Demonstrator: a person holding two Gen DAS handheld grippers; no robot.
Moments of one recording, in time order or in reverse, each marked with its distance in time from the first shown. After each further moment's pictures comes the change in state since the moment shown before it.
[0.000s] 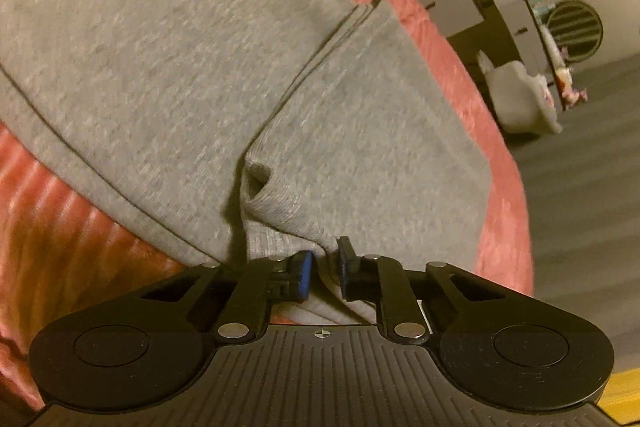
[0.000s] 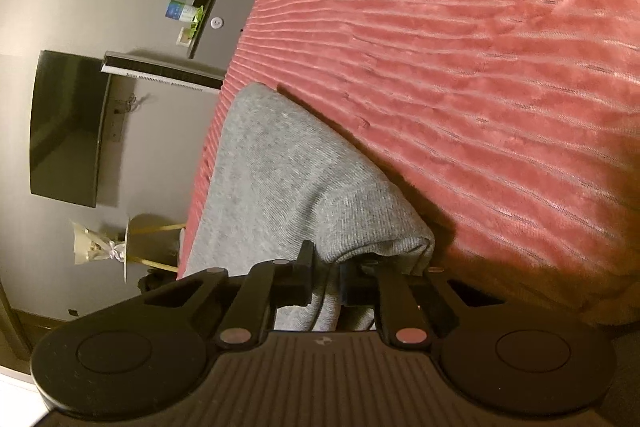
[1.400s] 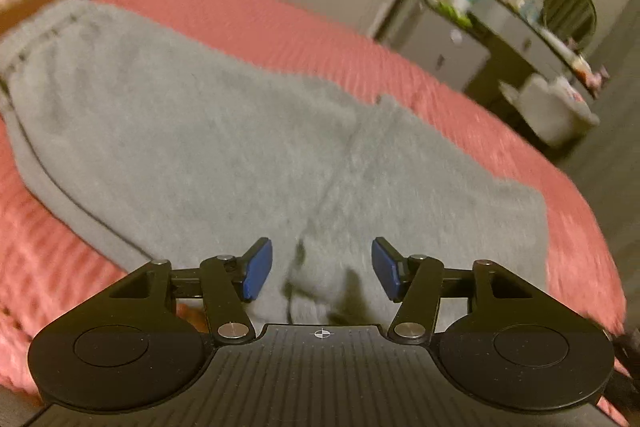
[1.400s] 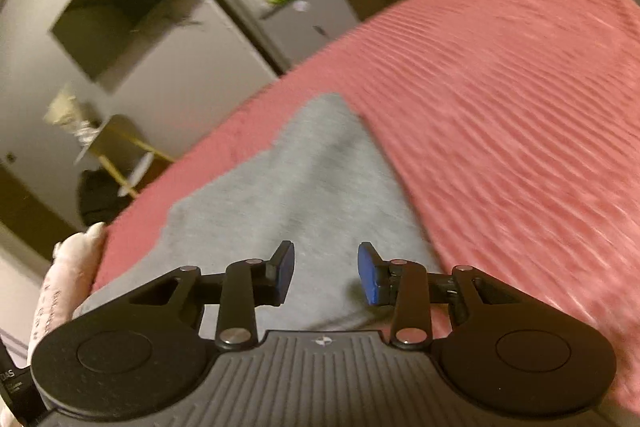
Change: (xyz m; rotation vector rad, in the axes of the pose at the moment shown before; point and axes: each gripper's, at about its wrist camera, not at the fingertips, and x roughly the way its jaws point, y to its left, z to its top) left arm -0.070 -0.009 -0.019 0.280 -0.270 0.208; right arm -0.051 0.081 -0.035 -0.604 -0.064 -0.108
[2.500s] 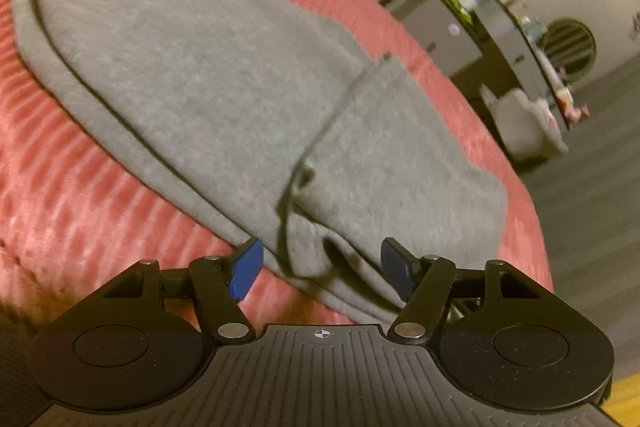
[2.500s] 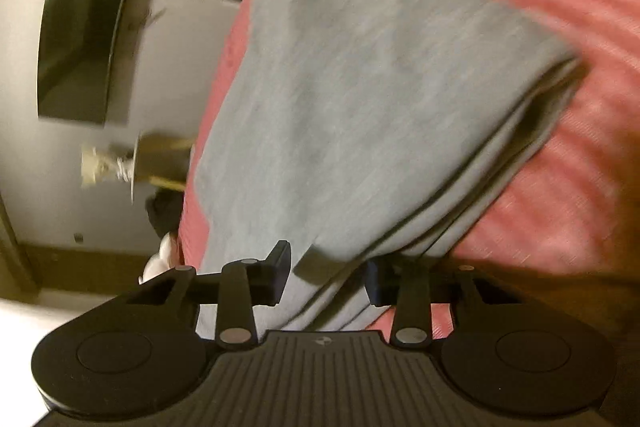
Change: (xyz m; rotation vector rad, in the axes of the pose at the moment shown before) left arm 0.000 0.036 -0.023 -0.235 0.123 -0.162; right arm 0.083 -0.028 -0.053 0.536 0.266 0.212
